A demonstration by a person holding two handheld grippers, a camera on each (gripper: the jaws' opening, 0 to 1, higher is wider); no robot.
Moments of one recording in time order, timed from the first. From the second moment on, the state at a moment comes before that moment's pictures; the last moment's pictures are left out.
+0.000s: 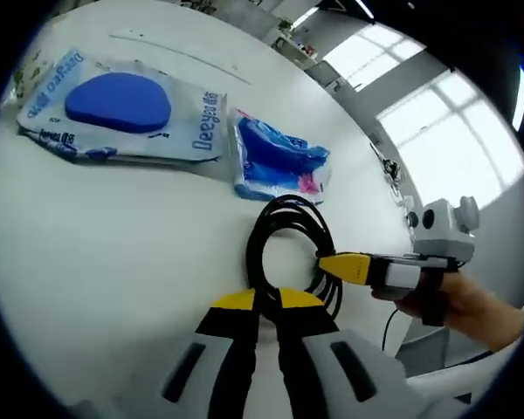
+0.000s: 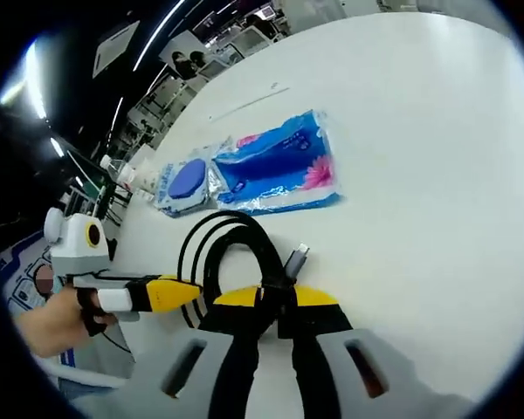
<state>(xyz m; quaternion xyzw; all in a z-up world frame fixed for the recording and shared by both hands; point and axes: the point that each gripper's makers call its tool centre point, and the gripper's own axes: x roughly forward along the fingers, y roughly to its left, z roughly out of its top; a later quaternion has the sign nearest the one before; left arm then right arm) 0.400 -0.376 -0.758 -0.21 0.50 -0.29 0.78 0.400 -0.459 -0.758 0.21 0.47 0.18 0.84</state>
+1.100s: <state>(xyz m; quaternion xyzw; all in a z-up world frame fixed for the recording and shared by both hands) 0.406 -0.359 -0.731 -0.06 0.40 -0.32 0.86 0.376 -0.460 -0.733 0.12 0.41 0.23 0.88</state>
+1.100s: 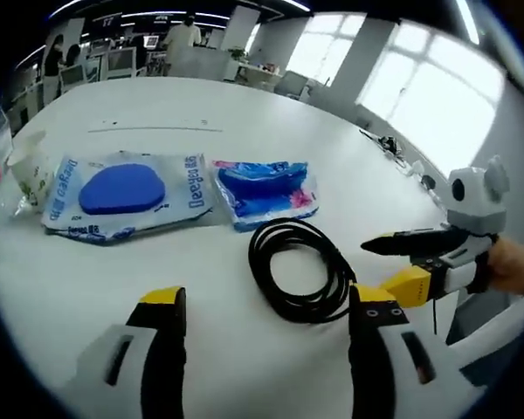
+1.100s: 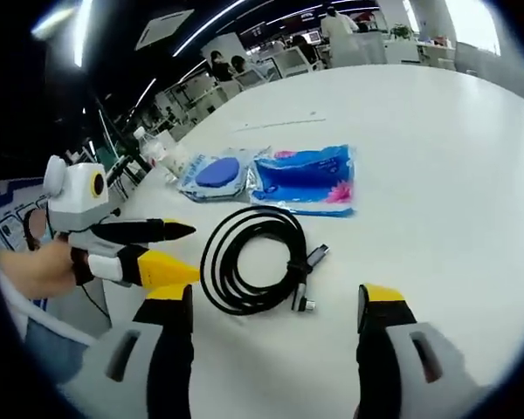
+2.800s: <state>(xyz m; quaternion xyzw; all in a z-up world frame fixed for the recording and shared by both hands) 0.384 -0.076 -0.677 -0.04 0.36 -0.21 0.91 0.295 -0.448 -0.695 0.14 0.46 0.25 0.84</state>
